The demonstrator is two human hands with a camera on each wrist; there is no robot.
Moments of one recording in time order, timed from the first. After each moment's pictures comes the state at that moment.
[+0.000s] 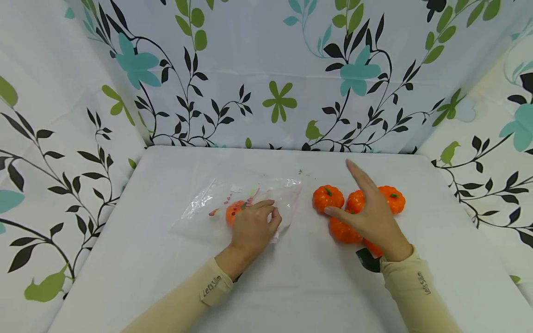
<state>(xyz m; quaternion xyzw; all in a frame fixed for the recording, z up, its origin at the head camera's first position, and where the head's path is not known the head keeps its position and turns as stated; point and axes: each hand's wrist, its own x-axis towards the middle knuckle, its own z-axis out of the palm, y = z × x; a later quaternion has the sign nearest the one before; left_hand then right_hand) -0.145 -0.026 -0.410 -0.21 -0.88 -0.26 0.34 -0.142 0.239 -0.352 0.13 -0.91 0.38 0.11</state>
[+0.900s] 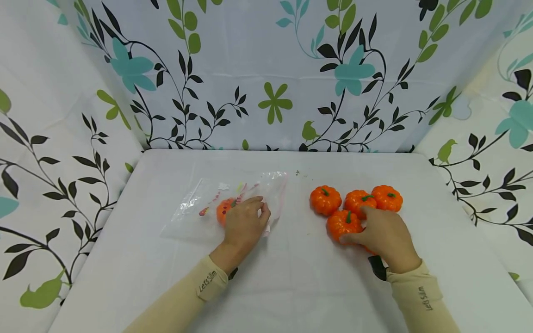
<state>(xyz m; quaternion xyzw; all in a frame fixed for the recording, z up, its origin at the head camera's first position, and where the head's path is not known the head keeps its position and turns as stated) -0.158 -0.033 -0.414 -0.16 -0.90 -0.25 0.31 -0.124 0.274 -0.373 0.01 -0.99 0.14 -0.03</state>
